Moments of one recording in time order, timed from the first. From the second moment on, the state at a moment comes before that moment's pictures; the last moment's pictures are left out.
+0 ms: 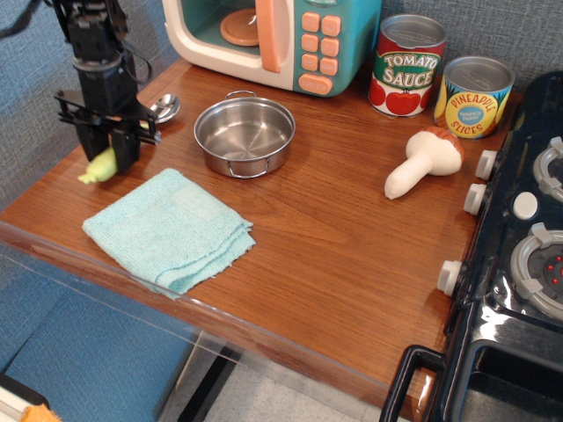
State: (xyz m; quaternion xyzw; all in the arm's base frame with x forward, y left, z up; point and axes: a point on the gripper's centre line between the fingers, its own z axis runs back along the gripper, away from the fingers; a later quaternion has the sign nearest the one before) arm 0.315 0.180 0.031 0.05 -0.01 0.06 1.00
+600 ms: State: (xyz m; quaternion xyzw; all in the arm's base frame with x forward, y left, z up) arm 0.304 0.051 0.080 -0.02 -0.03 -0.03 1.00
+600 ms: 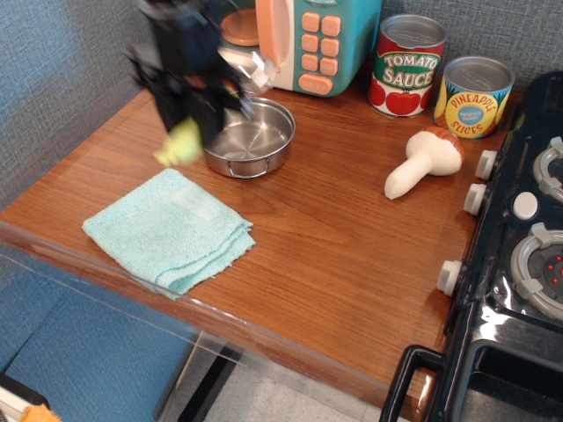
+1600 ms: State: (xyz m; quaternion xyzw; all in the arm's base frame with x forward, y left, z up) arm 0.261 -0.086 0.018 0.02 0.00 0.01 1.00
